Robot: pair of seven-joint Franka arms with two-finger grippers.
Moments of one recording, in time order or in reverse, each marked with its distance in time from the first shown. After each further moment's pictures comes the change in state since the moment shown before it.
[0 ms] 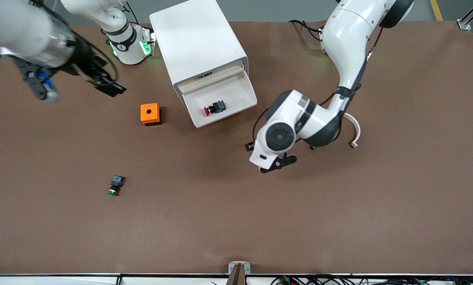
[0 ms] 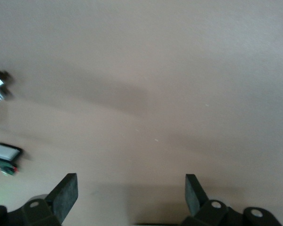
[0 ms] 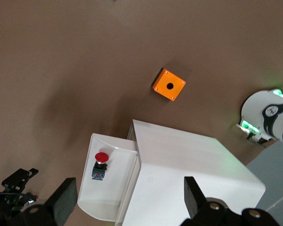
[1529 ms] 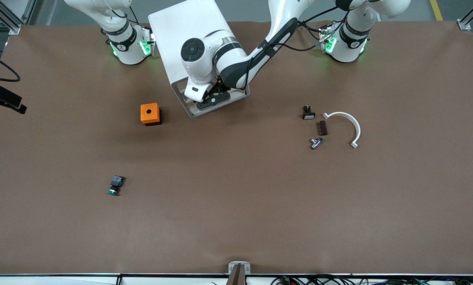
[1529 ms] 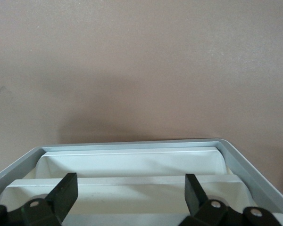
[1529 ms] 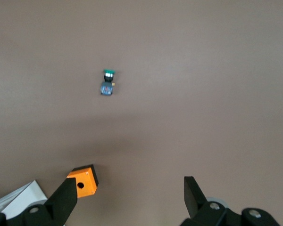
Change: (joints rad) left arm -0.353 -0.016 -0.073 -0.074 0.139 0.179 -0.438; right arm -0.351 -0.100 0.030 -0.207 -0.264 0.328 -1.143
